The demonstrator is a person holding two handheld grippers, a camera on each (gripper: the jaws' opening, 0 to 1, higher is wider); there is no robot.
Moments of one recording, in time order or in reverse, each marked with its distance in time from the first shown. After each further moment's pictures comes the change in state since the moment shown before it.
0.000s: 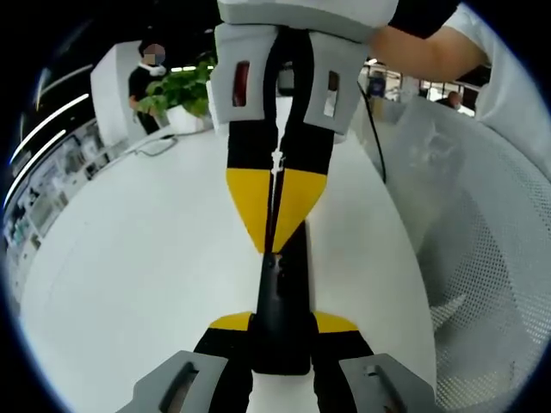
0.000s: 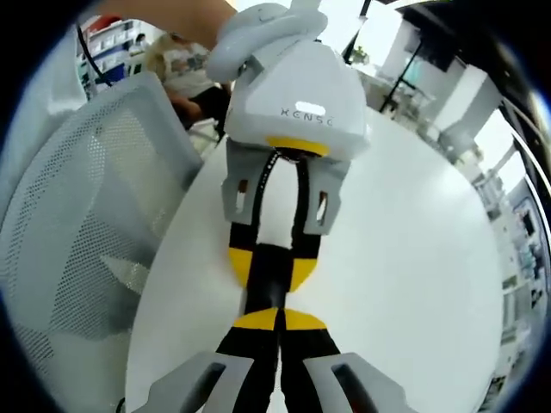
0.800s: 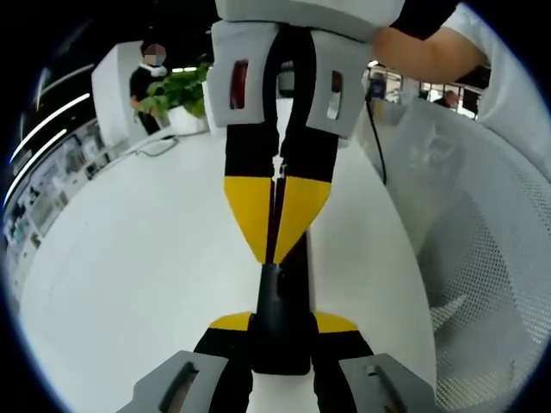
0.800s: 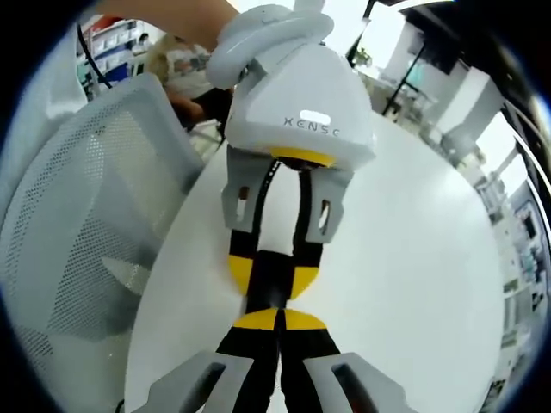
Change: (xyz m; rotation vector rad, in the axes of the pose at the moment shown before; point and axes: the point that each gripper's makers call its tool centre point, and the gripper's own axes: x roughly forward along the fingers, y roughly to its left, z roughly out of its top) left arm 0.001 0.000 -0.001 -0.006 -0.009 -0.001; right arm 0.008 0.000 0.004 -0.009 -0.007 0.013
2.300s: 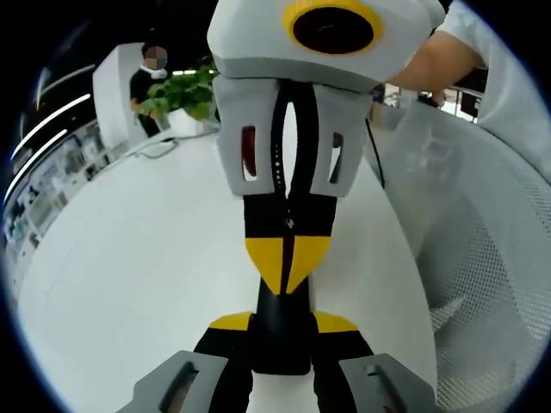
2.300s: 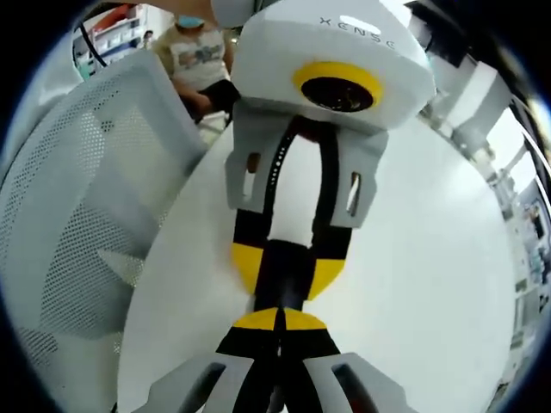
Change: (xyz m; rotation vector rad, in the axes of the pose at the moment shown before) left arm -0.001 0.000 0.000 -0.004 -0.027 -0.008; right arm 0.029 0.009 -0.011 0.001 0.025 0.053
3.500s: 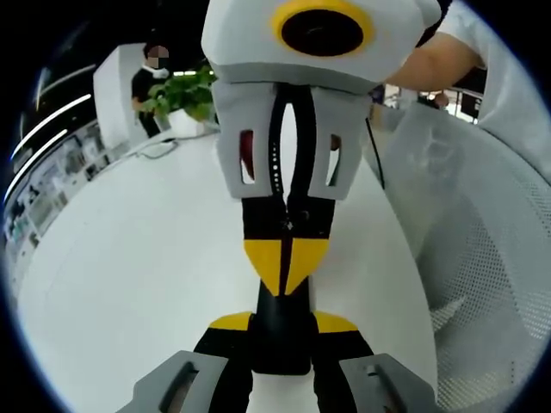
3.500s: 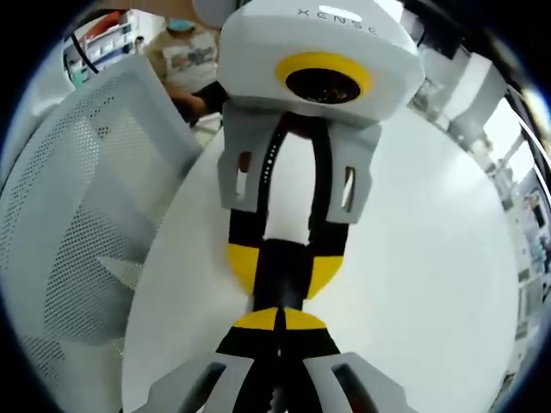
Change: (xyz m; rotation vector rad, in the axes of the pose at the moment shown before) left arm 0.000 -0.001 0.000 -0.001 -0.001 0.000; right arm 0.001 0.000 -0.001 0.043 0.002 0.004
